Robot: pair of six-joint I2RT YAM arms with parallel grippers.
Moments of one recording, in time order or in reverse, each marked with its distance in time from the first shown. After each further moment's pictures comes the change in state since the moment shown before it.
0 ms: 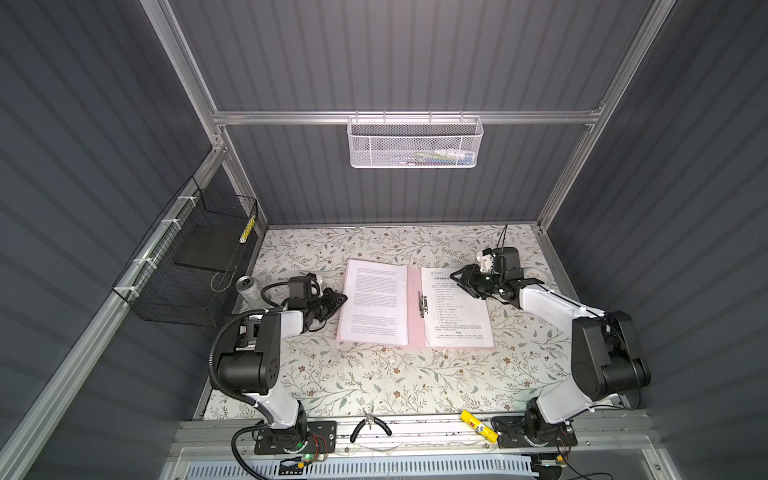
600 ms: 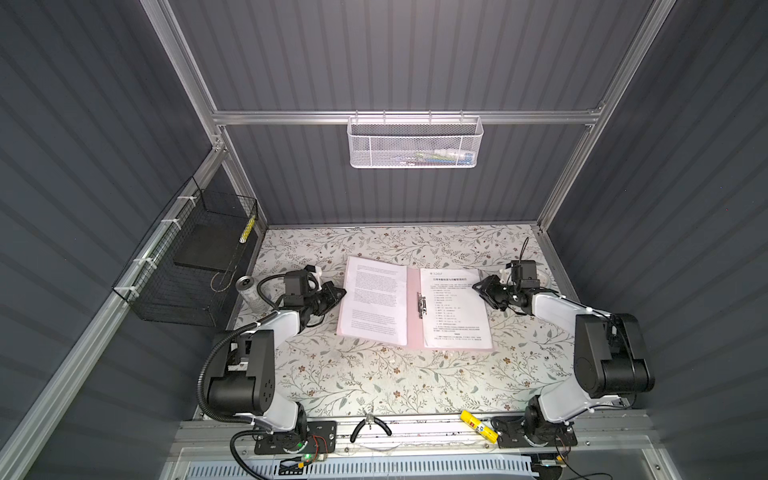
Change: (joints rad) left arm 0.000 -0.156 0.036 -0.124 0.006 0.071; right arm -0.148 0.000 -0.120 0.000 0.097 -0.042
